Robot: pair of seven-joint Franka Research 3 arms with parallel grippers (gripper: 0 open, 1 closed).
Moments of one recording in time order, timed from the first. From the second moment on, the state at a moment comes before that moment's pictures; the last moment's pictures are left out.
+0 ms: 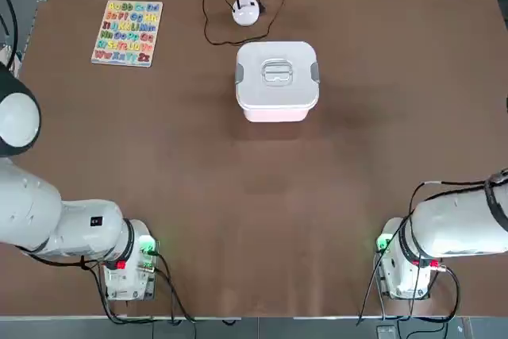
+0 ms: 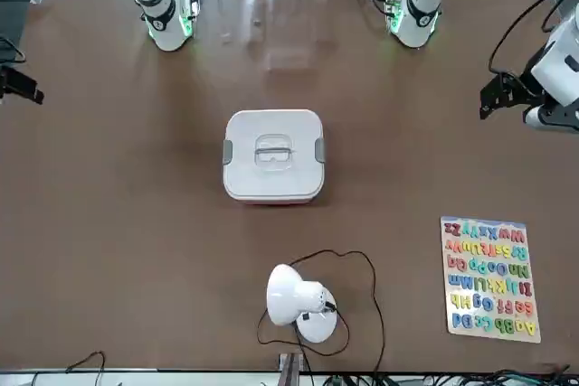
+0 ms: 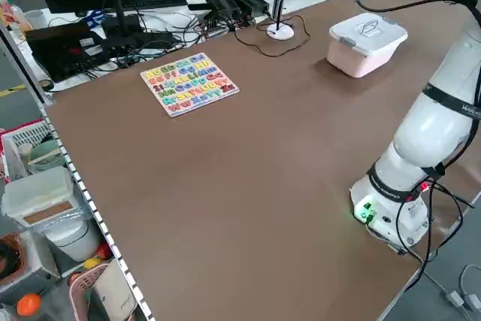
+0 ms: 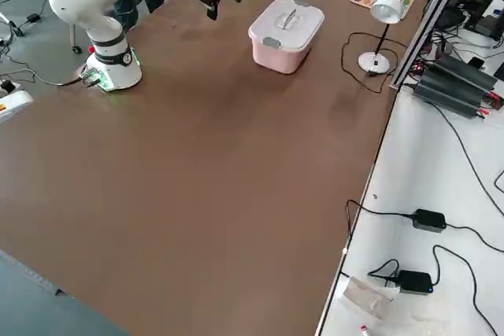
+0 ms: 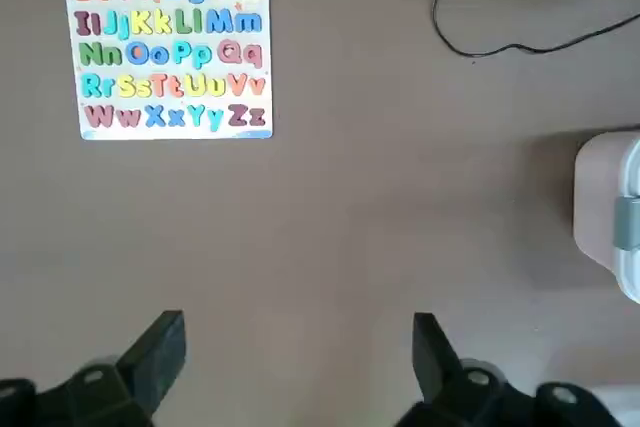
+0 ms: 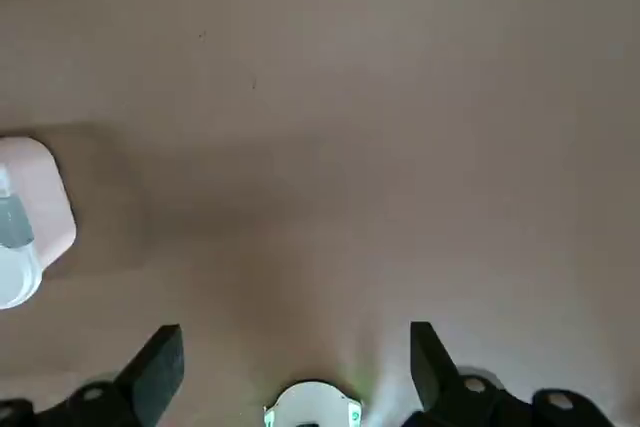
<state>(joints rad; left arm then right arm) 0.05 0.06 -0.17 -1.47 0.01 1.51 -0.02 -0.01 0.04 -0.13 -1.42 0.00 1.32 -0.03</state>
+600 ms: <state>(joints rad) 0.06 0.06 -0.17 -1.47 0.01 1.53 -0.02 0.01 0.01 -0.11 -1.47 0.00 1.36 -0.03</state>
